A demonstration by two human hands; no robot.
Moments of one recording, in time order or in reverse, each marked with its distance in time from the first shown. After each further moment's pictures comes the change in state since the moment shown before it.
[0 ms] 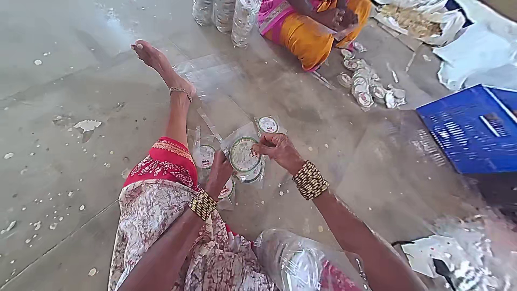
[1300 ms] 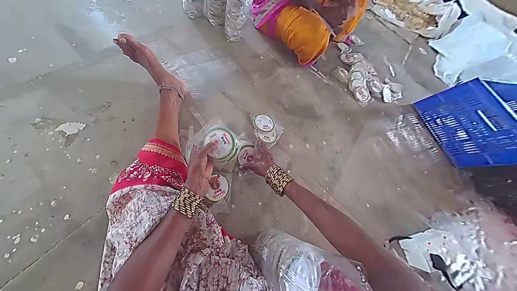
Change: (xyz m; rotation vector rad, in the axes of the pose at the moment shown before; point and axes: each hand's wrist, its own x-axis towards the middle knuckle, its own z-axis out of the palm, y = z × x) left_hand 0.042 0.000 -0.015 -0.541 0.392 -0.369; right_hand 0.033 0.065 0.051 -0.470 -0.111 0.366
